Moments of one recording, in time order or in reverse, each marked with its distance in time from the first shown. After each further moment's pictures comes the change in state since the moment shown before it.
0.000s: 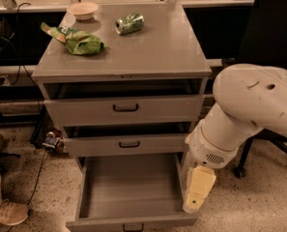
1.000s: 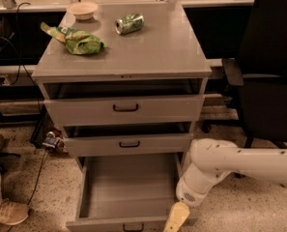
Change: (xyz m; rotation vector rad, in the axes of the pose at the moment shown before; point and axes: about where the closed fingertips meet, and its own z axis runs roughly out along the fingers) arm 0.056 -0.005 0.230 -0.226 -0.013 0.303
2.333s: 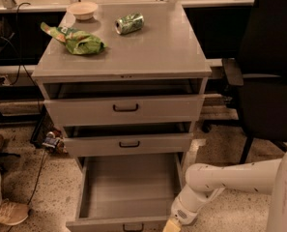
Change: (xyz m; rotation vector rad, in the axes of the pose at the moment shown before) arm 0.027 -0.021 0.129 -0.138 -0.016 0.125
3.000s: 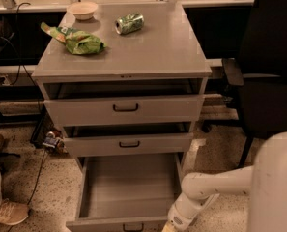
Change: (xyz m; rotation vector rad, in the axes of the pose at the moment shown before) arm 0.007 -0.021 0.052 -0.026 -0.005 0.044
